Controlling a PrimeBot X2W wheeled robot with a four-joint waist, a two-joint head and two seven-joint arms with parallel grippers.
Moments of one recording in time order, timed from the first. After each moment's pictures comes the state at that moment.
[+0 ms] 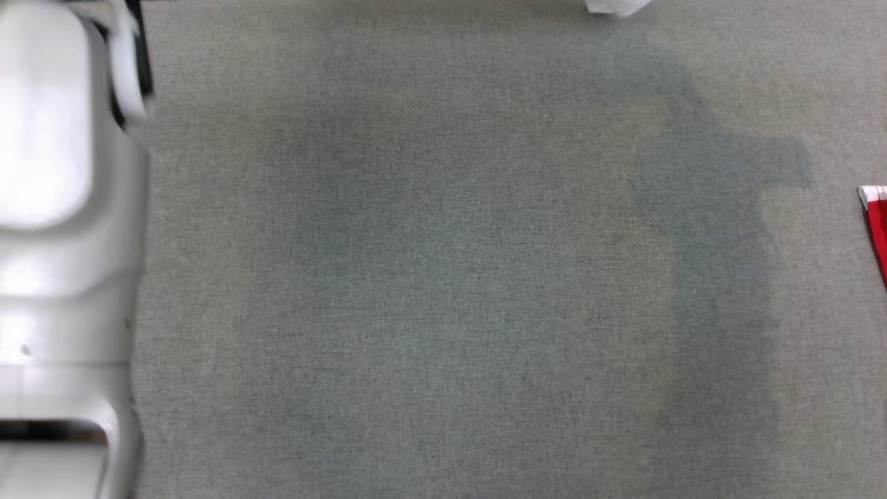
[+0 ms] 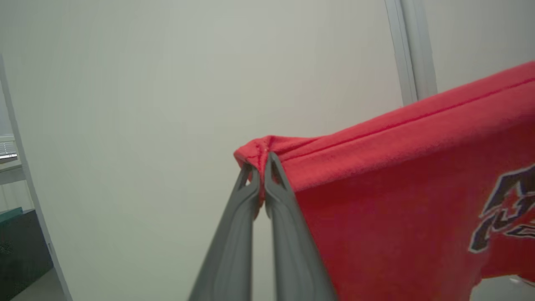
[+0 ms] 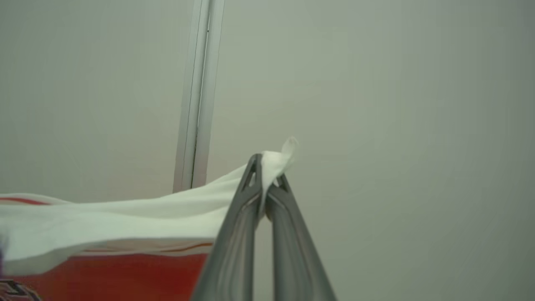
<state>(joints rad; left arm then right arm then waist) -1.15 0.20 -0.18 0.61 -0.06 0.14 -0.26 -1.26 -0.25 -0.19 0.48 0.03 0.13 -0.26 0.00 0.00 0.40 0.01</state>
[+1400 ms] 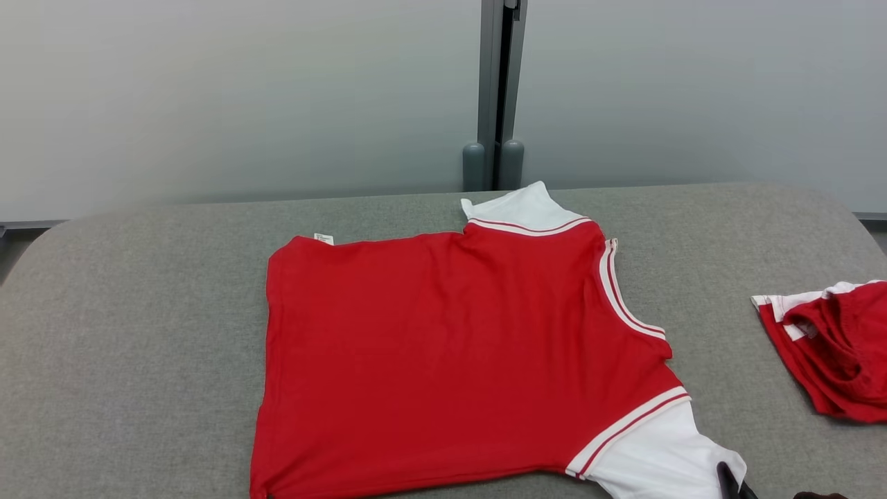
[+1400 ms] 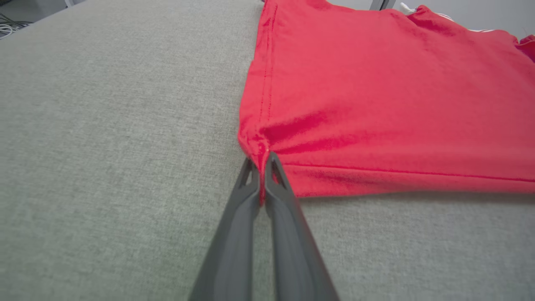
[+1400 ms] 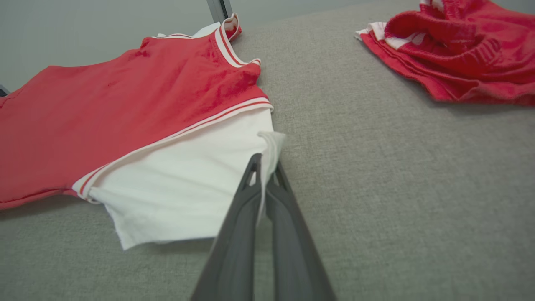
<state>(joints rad) 0.13 0.05 -0.15 0.54 -0.26 0.11 -0.26 0.09 -0.14 0.01 0.49 0.33 0.13 -0.26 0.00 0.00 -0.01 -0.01</state>
